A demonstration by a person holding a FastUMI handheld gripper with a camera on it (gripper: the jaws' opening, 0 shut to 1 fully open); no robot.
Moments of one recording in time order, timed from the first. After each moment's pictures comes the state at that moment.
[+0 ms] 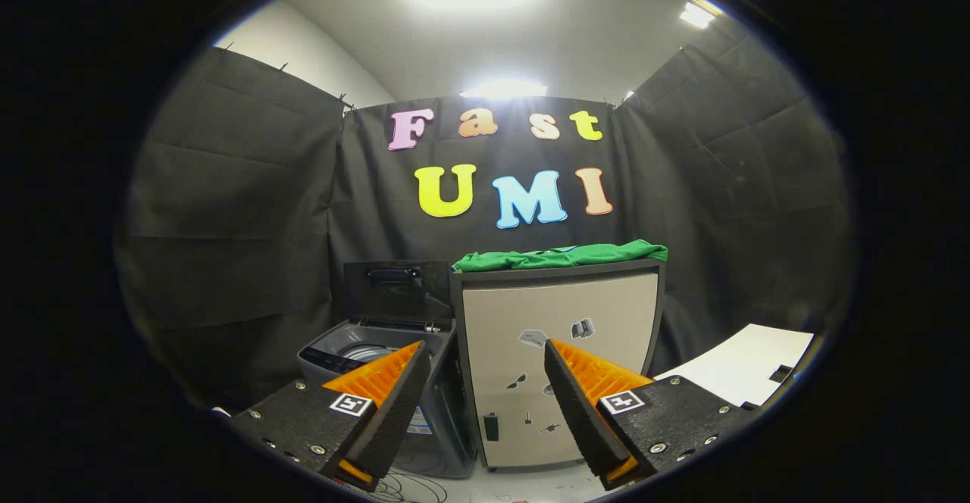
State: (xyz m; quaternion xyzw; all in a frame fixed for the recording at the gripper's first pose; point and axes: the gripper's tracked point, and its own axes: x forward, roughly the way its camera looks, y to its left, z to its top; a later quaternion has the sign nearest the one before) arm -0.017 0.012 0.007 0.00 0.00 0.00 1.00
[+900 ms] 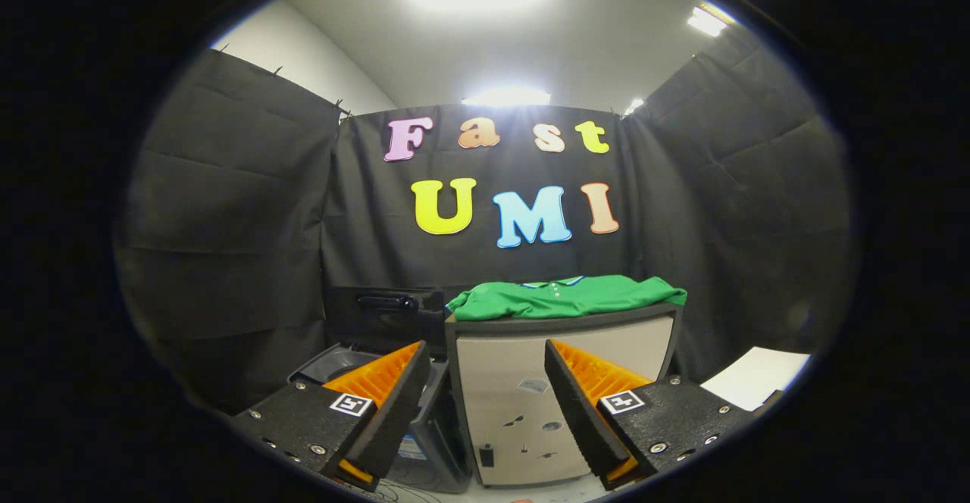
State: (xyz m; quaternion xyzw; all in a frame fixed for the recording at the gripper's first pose) arm 0.067 -0.004 0.084 -0.01 -0.02 0.00 1.00
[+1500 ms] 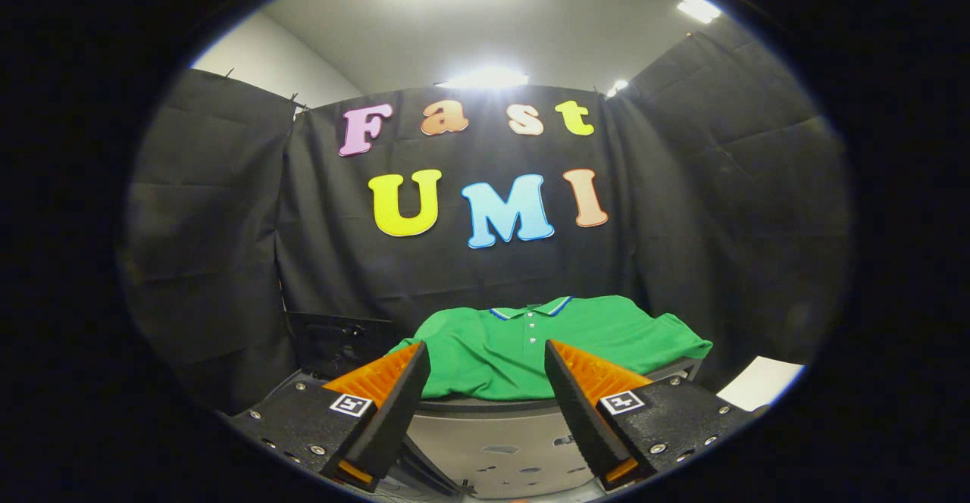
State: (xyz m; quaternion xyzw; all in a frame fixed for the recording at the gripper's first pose) arm 0.223 -0.063 0.128 0.02 0.04 -0.03 1.00
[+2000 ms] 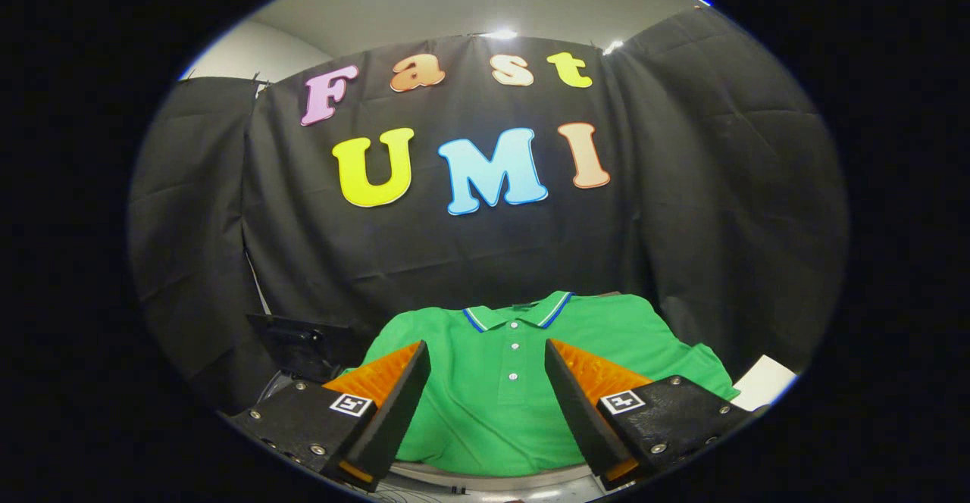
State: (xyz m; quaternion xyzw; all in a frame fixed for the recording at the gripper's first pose) arm 0.337 -0.115 0.124 0.03 0.14 -0.05 0.99
